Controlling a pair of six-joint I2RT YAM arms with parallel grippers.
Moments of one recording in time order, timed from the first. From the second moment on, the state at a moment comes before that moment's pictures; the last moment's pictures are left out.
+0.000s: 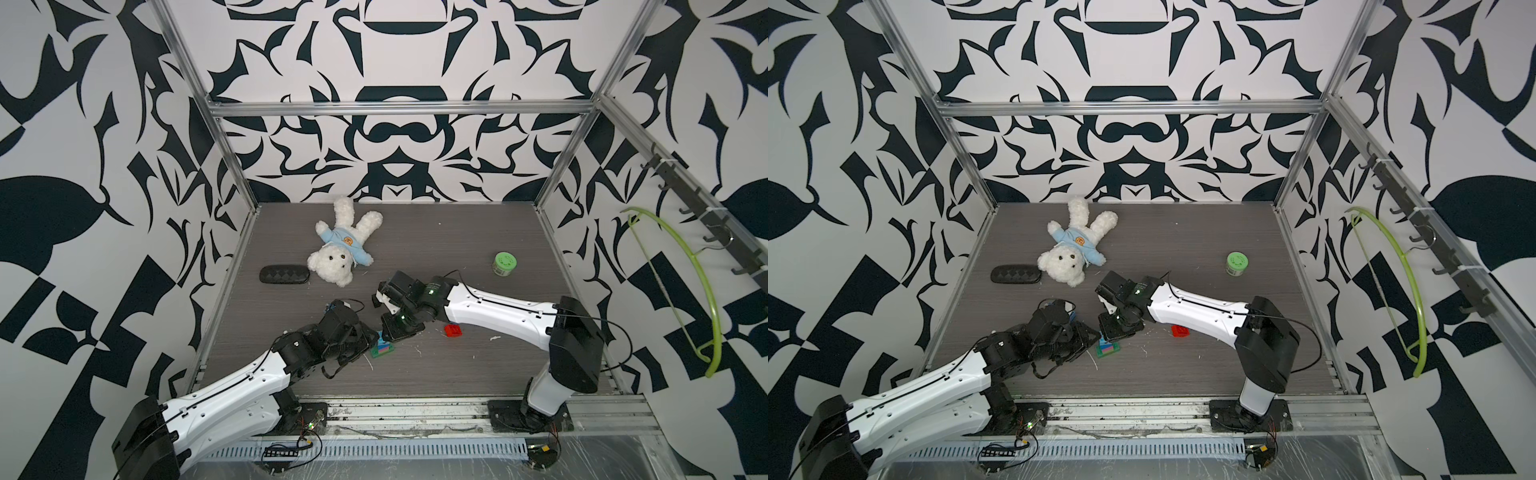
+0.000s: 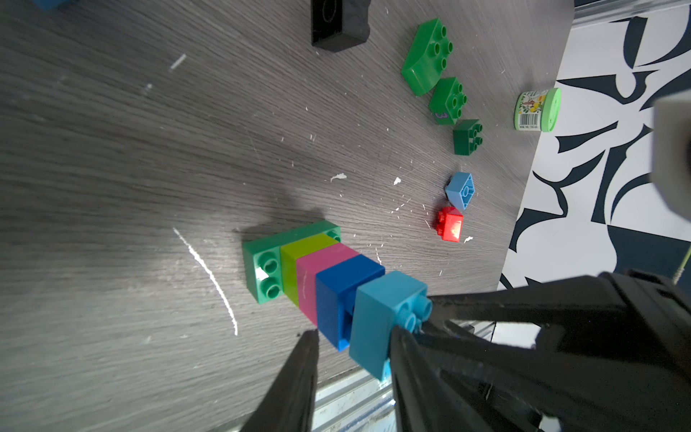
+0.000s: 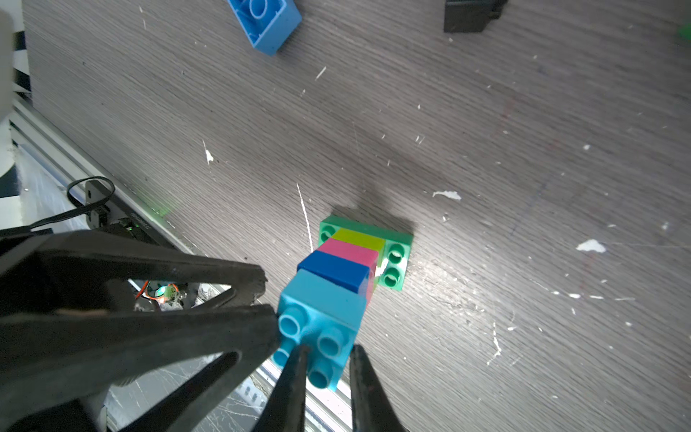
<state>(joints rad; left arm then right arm) -0.91 0.87 0.50 -0.41 0.09 -1.31 1.01 1.70 1.30 -0.78 -0.27 0.63</state>
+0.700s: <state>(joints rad) -0.90 0.85 0.48 -0.39 0.10 -1.32 1.02 1.76 1.39 -0.86 -0.24 0.54</state>
